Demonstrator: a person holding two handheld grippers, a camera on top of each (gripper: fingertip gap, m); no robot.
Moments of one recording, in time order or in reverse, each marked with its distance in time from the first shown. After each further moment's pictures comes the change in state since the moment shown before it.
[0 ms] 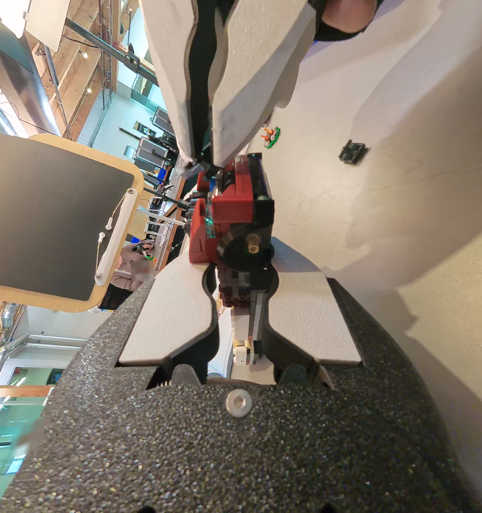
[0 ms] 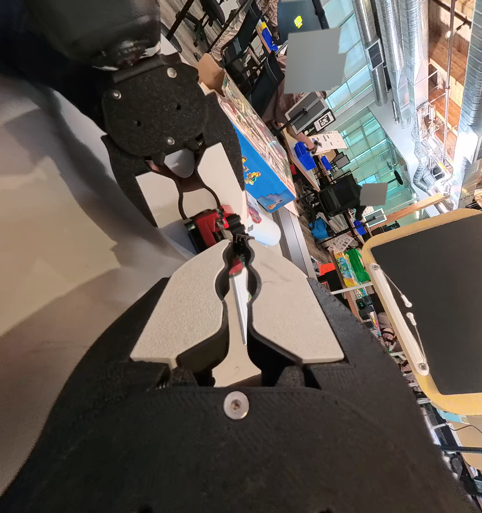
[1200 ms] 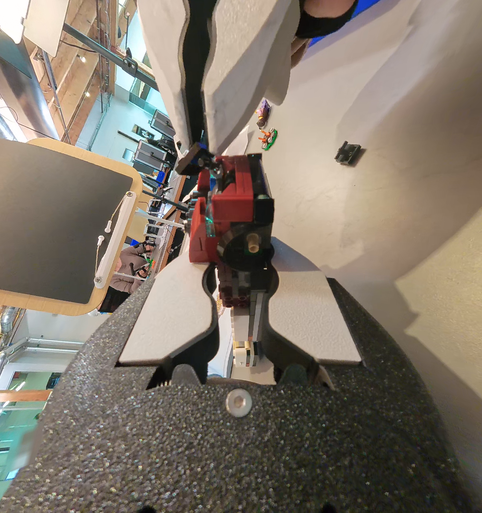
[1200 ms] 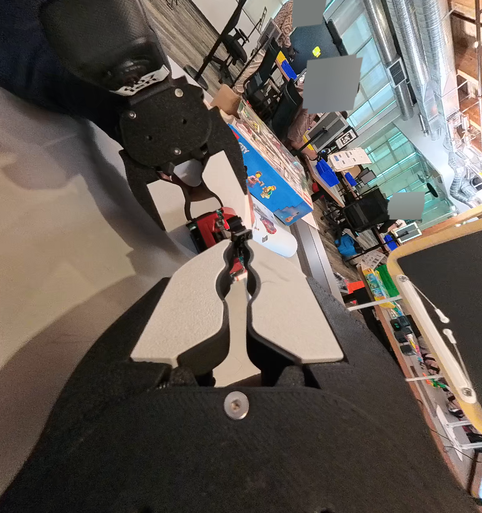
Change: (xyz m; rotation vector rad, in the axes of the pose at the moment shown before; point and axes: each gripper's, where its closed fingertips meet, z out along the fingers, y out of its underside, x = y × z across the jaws) left arm 0.000 -0.004 -0.004 0.007 0.008 0.008; right arm 0.000 -0.001 -0.005 0.085 -0.081 0.065
